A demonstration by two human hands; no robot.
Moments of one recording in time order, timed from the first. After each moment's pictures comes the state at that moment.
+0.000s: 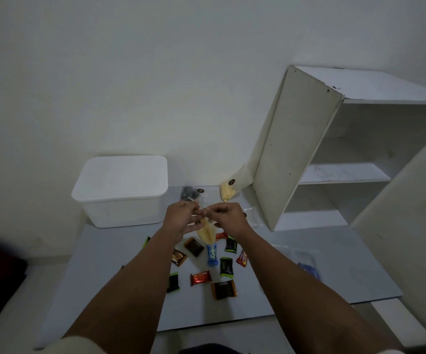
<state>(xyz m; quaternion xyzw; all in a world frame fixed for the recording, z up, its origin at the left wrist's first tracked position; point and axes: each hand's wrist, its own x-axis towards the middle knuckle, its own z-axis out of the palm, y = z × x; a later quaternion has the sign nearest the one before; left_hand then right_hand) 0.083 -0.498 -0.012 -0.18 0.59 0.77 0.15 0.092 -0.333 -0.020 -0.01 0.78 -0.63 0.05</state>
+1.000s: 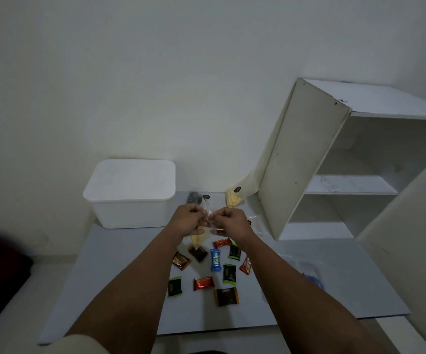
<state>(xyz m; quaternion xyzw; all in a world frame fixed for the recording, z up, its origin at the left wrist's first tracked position) 0.090 -0.507 0.000 -0.10 0.72 0.68 0.14 0.099 -0.345 -0.008 0.04 0.73 -0.67 0.11</state>
